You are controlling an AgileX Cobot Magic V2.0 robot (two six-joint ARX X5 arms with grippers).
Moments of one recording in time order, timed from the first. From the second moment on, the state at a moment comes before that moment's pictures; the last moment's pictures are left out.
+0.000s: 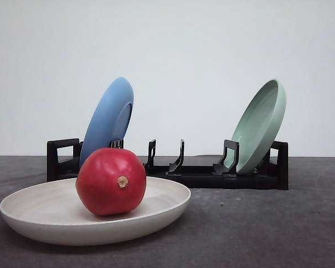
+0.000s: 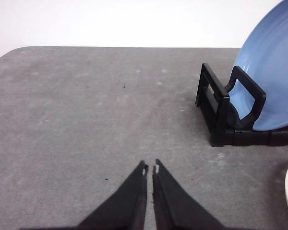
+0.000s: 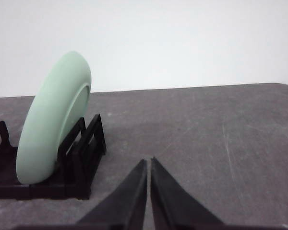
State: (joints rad) left_arx 0.02 0.00 0.02 -0.18 0.05 0.01; right_arx 0.01 0.00 0.01 0.00 -0.03 0.11
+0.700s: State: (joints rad) left_arx 0.02 0.00 0.02 -0.18 0.05 0.01; right_arx 0.01 0.00 0.01 0.01 -0.03 0.11
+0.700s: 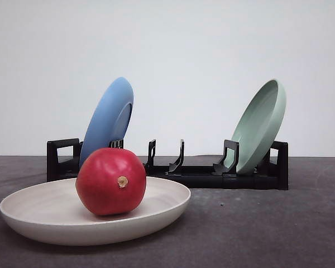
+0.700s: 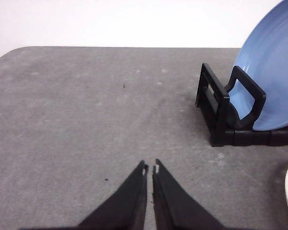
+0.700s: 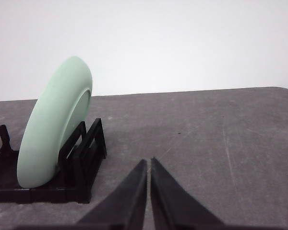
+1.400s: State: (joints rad) left_arx 0.02 0.00 0.02 -0.18 0.05 0.01; right_arx 0.01 0.00 0.01 0.01 -0.03 0.11
